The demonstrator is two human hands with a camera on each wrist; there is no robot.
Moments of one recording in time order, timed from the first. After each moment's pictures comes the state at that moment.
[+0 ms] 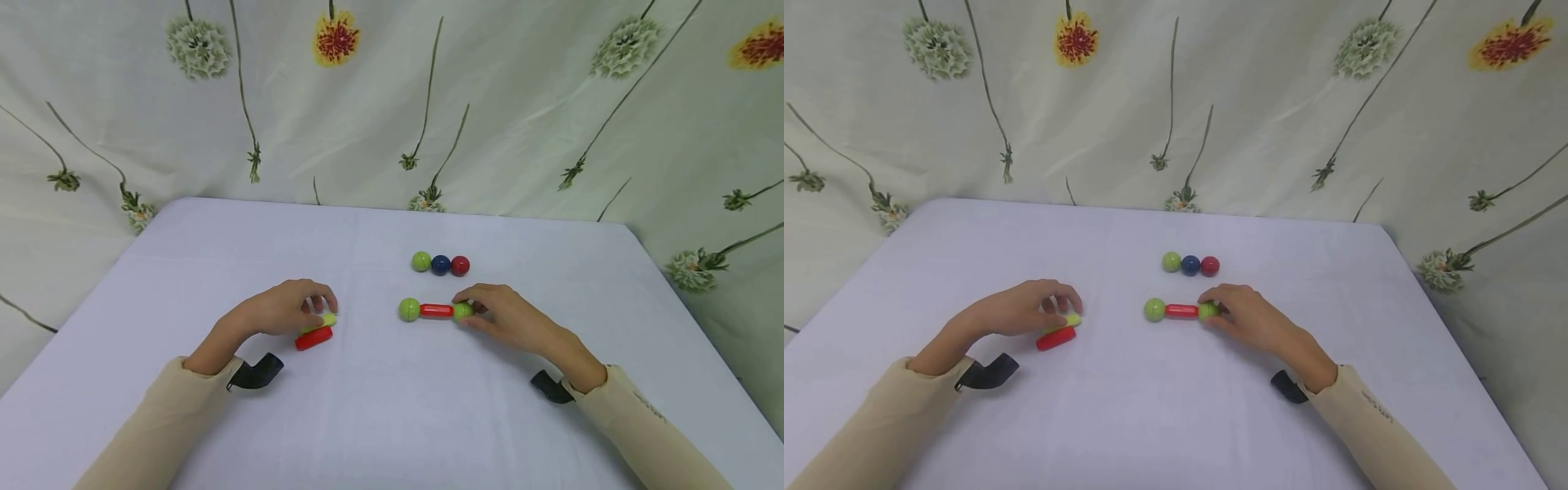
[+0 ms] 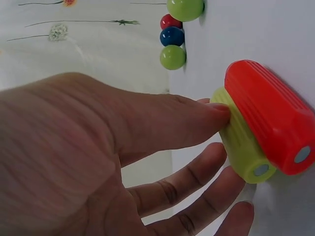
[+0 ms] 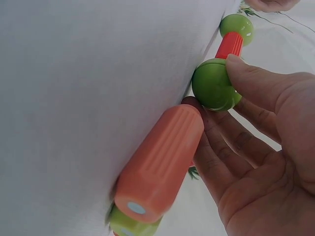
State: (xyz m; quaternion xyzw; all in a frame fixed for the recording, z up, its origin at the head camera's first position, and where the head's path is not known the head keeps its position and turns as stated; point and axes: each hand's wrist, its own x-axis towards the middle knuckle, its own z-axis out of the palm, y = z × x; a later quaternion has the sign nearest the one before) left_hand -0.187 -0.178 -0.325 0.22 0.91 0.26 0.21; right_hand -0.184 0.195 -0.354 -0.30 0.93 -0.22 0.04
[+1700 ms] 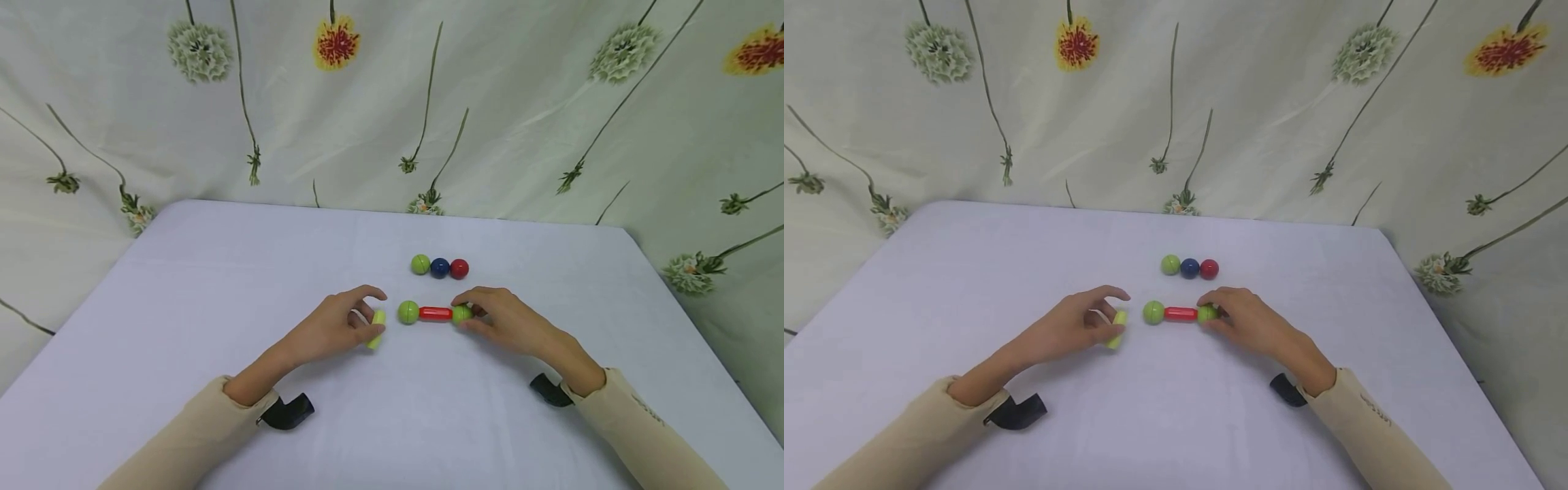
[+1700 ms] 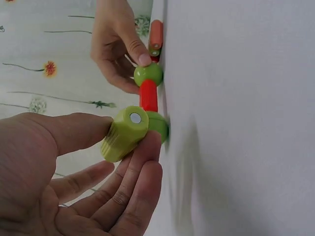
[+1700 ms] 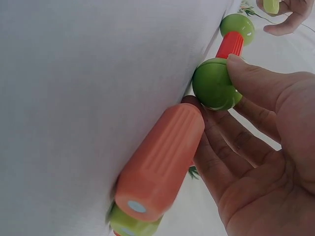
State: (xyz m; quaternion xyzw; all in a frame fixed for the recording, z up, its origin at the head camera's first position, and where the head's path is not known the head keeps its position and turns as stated) left_hand -0.167 -0.113 -0.349 0.21 0.87 0.42 0.14; right_hand -0.183 0.194 -0.355 -0.30 0.93 -0.21 0.04
